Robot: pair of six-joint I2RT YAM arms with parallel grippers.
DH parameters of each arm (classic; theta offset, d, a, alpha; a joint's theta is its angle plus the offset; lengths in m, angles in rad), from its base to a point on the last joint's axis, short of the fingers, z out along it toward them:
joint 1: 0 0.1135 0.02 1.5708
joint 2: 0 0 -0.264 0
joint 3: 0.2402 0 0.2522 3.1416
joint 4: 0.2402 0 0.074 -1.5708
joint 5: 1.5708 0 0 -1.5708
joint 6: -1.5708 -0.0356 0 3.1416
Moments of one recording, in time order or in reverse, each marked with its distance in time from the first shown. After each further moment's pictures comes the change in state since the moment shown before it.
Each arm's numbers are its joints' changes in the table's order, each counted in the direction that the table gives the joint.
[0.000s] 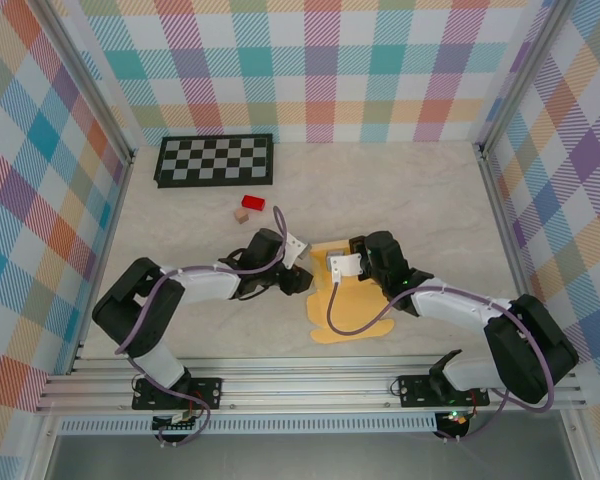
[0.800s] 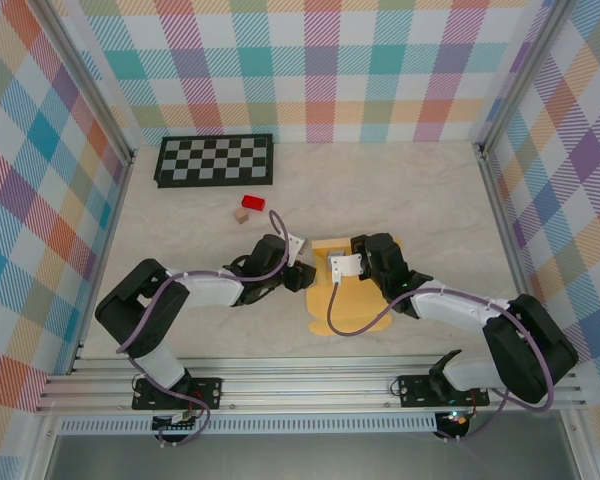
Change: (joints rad) left arm -0.045 0.003 -0.051 -0.163 -0.203 0.133; right arm 0.007 -0.003 -0.021 -0.050 0.049 0.021
